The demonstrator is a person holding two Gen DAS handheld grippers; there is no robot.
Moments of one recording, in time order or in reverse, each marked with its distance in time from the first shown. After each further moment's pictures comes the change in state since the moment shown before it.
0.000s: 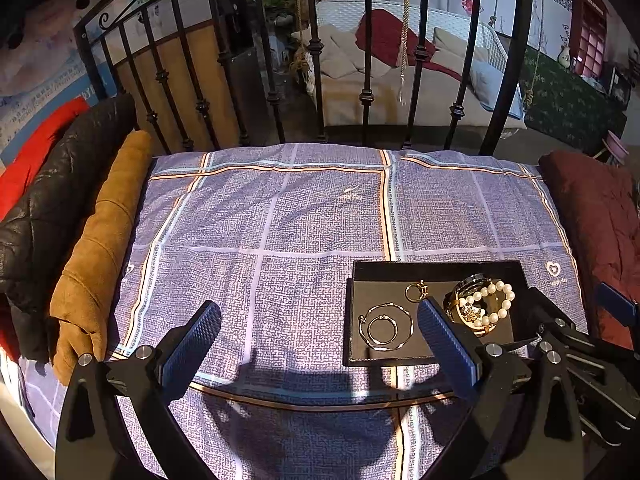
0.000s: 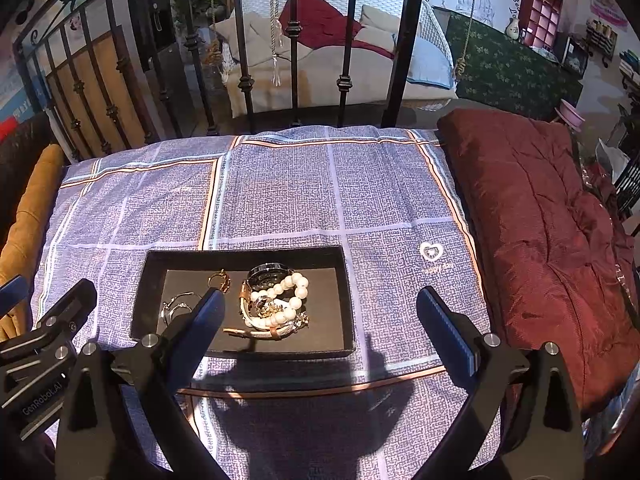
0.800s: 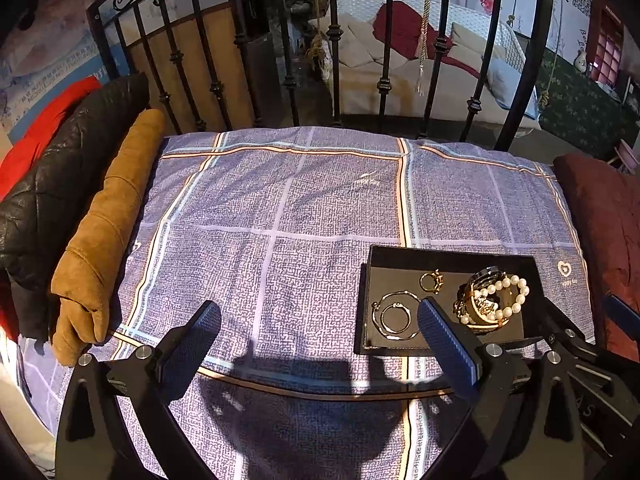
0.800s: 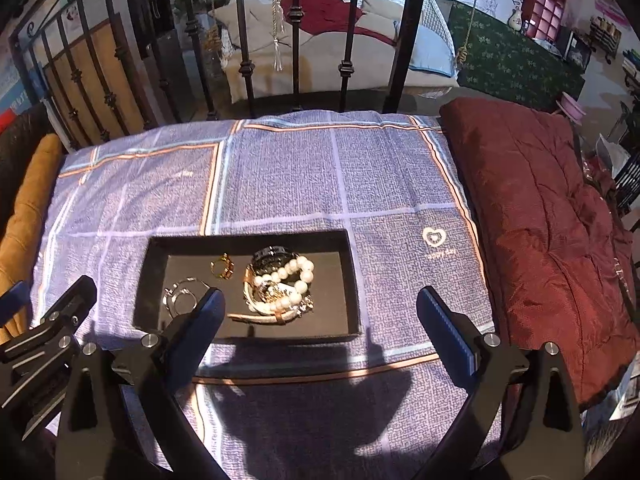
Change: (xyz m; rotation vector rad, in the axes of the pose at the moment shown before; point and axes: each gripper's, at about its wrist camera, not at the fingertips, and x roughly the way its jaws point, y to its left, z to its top) left arm 0.007 0.007 -0.009 -0.046 0.048 0.044; right arm -0.001 0.009 -0.007 -0.030 0.058 -0.037
